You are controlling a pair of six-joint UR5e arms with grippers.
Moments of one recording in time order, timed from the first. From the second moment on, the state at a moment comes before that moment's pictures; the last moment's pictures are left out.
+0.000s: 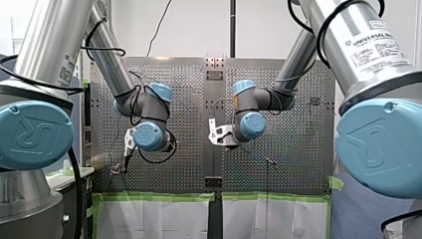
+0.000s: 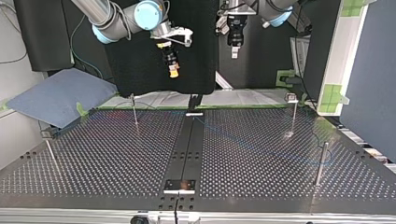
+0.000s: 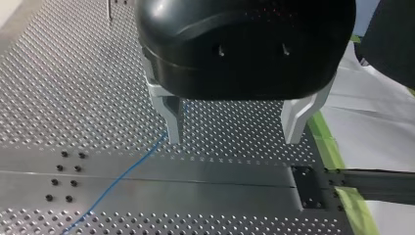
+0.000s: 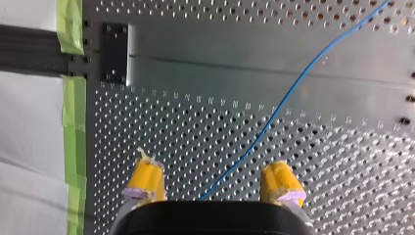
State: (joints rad) left arm -0.65 -1.82 -2.36 -2.33 -2.19 -1.64; right arm 2.30 -1.09 1.88 -0.49 1.68 1.57
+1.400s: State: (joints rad) left arm -0.61 -1.82 -2.36 -2.39 -2.22 -1.71; right arm 2.36 -1.09 1.95 -0.70 1.65 1.40
